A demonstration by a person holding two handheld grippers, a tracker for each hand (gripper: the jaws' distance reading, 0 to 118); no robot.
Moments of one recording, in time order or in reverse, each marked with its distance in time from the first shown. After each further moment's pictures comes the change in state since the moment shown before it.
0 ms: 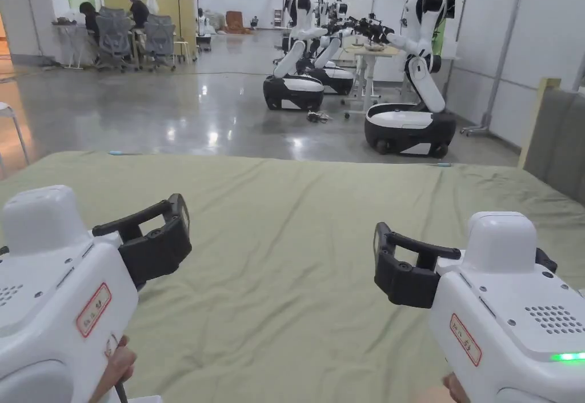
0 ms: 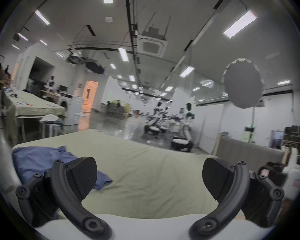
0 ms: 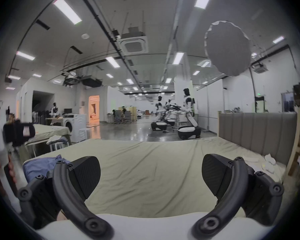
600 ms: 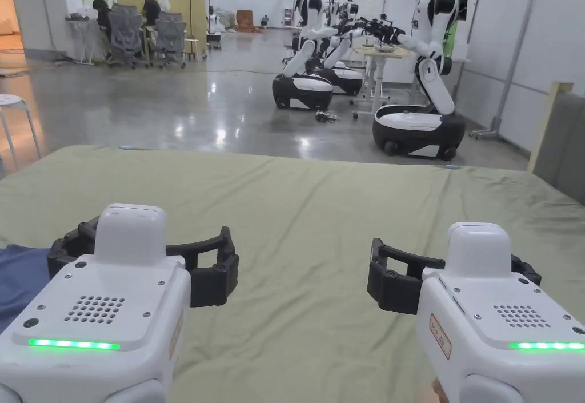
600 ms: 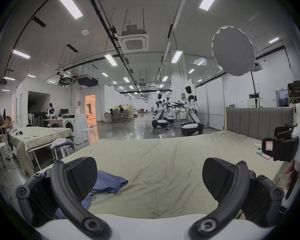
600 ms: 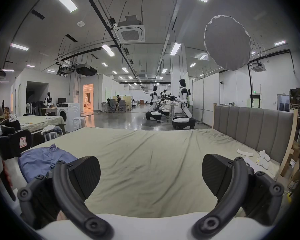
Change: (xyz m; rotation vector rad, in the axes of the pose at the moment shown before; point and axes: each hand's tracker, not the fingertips) left arm 0.032 -0.023 0.006 -0.035 -0.011 -0.294; right arm -0.024 -0.010 -0.011 -0.111 -0.021 0.057
